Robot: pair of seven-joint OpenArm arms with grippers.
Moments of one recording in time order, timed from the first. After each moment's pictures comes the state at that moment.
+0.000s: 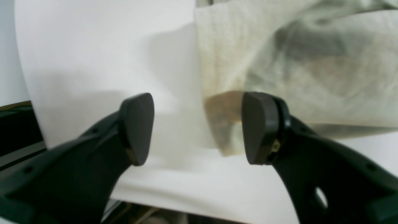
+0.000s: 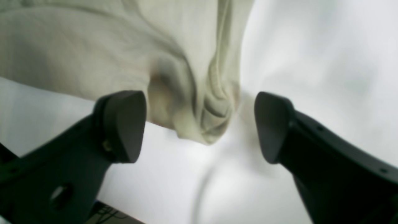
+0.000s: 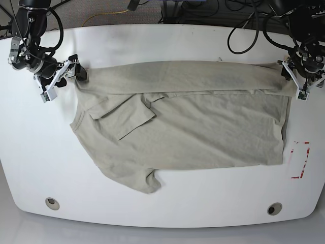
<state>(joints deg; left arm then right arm) 9.0 -13.6 -38.7 96.9 6.9 -43.2 52.0 -16.5 28.1 22.0 92.3 48.2 33.9 -59.9</state>
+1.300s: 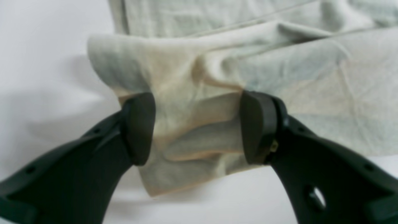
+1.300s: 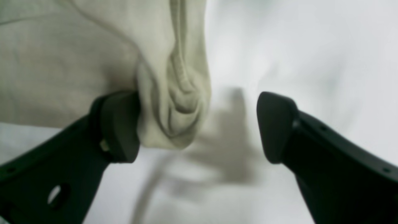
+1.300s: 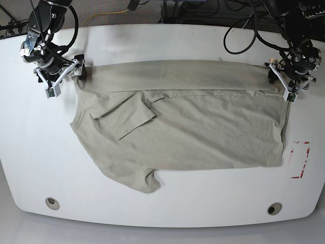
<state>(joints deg) 8.6 -11.6 -35.3 91.0 0.7 -43.0 46.8 -14.1 13.7 30.2 95.4 24.9 34.3 -57.8</state>
